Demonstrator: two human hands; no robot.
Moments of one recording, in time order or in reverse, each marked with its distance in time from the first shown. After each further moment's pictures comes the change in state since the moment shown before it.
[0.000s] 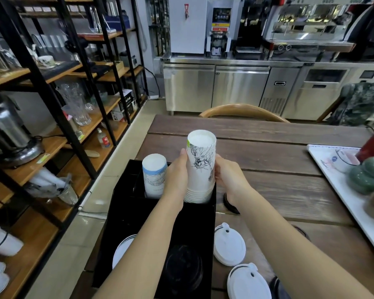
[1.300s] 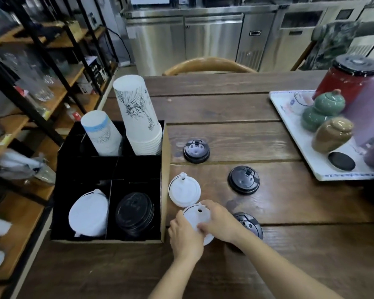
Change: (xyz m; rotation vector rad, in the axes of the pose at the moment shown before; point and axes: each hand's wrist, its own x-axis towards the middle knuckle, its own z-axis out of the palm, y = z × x) left_hand -0.149 -0.208 0.060 0.917 -0.070 -0.237; right_hand -0.099 0.176 -0.140 -0.878 -0.278 0.054
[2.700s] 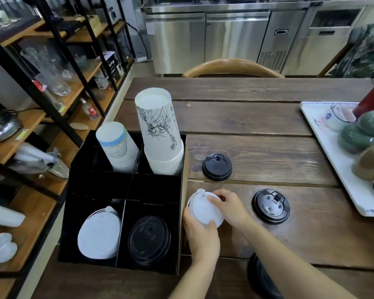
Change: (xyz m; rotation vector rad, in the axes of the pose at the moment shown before) left_hand 0.052 0.037 -0.011 -0.621 0.182 -0.033; right_hand 0.098 -0.024 -0.022 0.360 0.179 0.029
